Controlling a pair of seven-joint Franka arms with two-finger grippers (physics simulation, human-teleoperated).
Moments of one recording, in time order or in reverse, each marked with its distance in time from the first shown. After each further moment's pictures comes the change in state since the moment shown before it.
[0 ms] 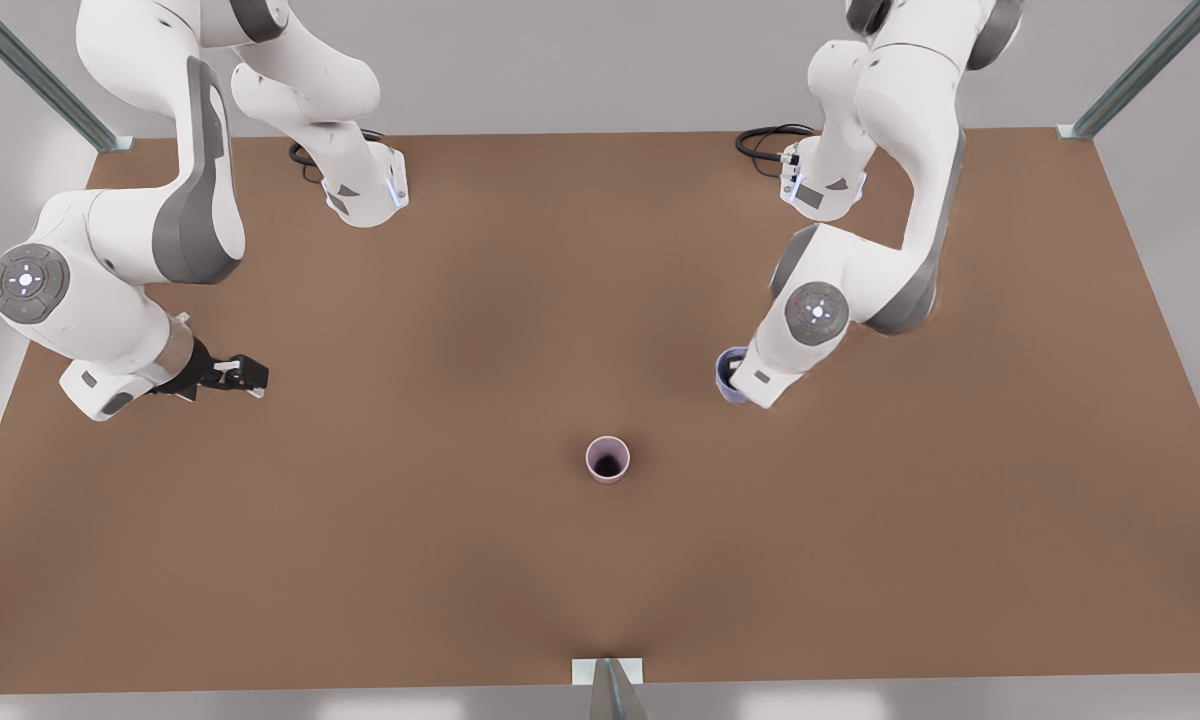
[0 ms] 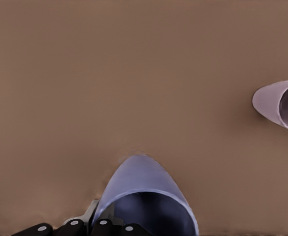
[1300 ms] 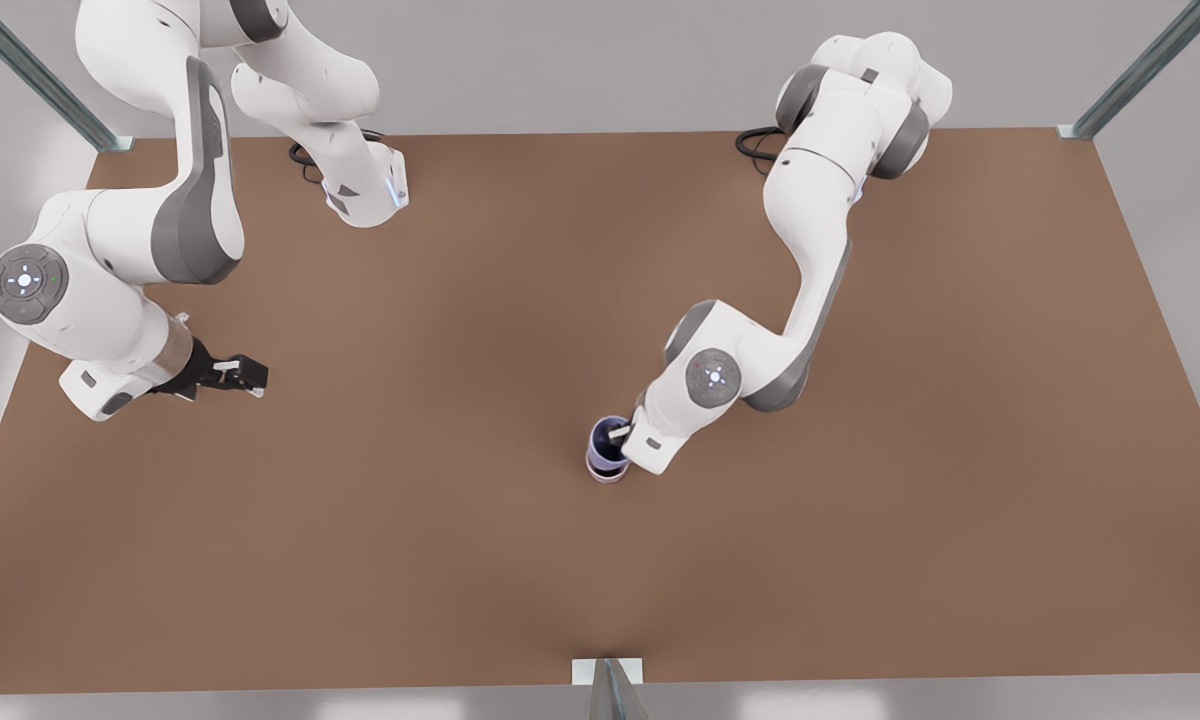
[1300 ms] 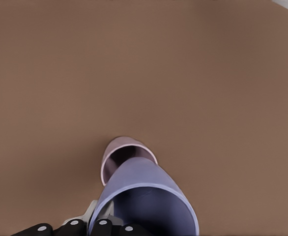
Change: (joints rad) left arm -0.092 0.425 0.006 0.433 -0.221 0.275 -0.123; right arm -0.001 -0.001 0.000 0.000 0.002 -0.004 0.000
